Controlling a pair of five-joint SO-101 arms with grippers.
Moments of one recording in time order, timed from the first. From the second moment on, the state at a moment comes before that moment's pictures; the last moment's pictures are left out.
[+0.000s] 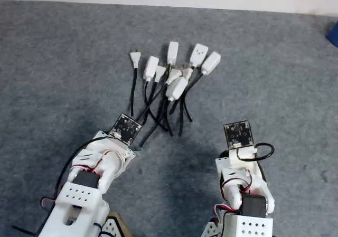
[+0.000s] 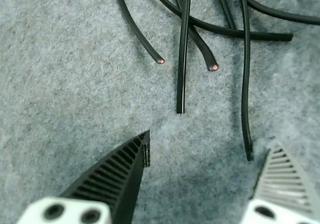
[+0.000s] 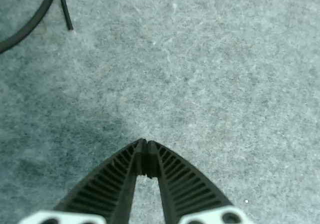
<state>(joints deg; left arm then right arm) 4.8 -63.5 96.0 22.0 -18.0 0.8 -104.3 95.3 64.2 19.3</state>
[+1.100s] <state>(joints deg) 4.8 -63.5 96.0 22.0 -18.0 -36.6 -95.2 95.3 64.0 19.3</state>
